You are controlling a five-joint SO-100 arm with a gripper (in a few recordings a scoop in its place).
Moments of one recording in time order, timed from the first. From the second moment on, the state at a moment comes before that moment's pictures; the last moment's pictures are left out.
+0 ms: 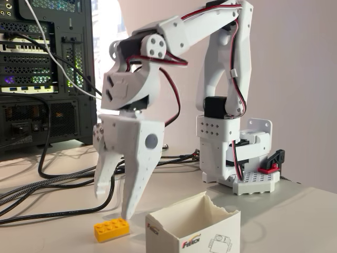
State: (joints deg) arm 1.2 101.1 124.3 62.9 90.3
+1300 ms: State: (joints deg) arm 1.6 91.4 118.7 61.9 77.0
